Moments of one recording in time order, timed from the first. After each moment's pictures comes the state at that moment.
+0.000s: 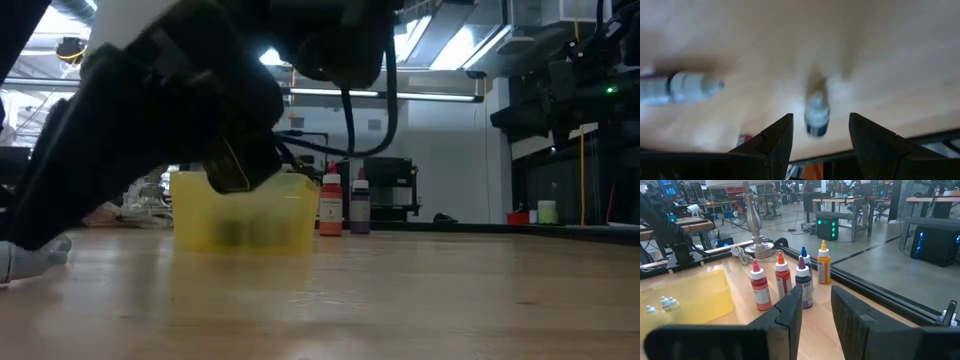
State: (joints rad) left arm -0.34 2.24 1.67 -1.19 0.54 -1.16; right arm -0.29 0.00 0.06 -0.11 0.29 0.10
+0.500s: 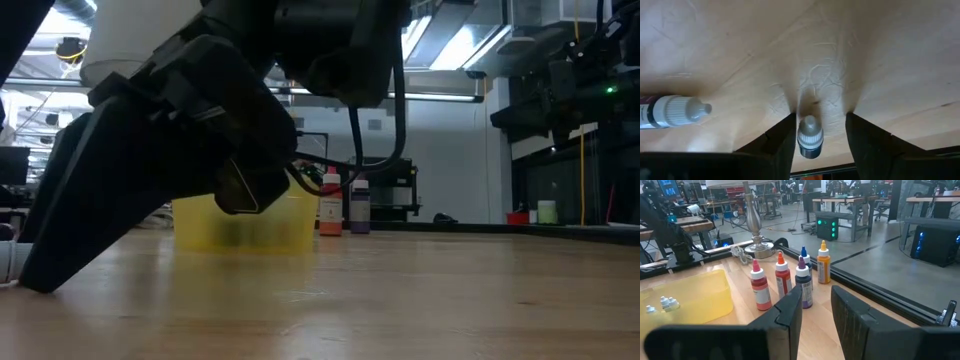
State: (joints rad) left arm -0.34 2.27 1.67 -1.14 0.52 -1.17; right arm -0.29 0.00 0.06 -0.11 0.29 0.10
